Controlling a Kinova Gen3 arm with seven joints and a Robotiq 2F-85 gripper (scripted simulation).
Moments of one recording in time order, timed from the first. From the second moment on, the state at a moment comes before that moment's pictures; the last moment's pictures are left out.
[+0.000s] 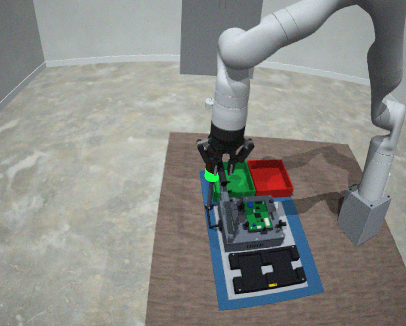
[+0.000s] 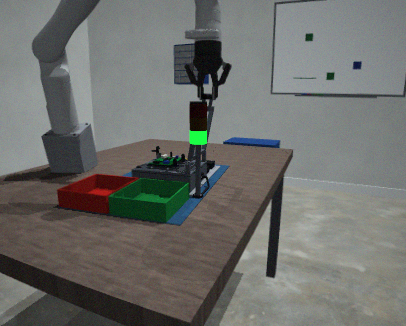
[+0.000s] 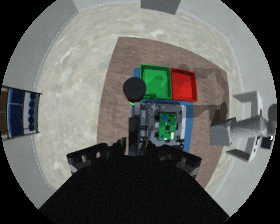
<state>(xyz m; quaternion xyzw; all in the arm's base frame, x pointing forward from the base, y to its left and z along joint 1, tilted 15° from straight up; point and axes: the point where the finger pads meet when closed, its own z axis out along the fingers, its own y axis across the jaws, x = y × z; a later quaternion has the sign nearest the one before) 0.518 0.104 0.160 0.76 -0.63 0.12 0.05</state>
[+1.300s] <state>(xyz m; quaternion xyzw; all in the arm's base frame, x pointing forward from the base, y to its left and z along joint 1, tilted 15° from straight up) 0.514 0.104 0.174 0.76 -0.64 0.11 0.06</state>
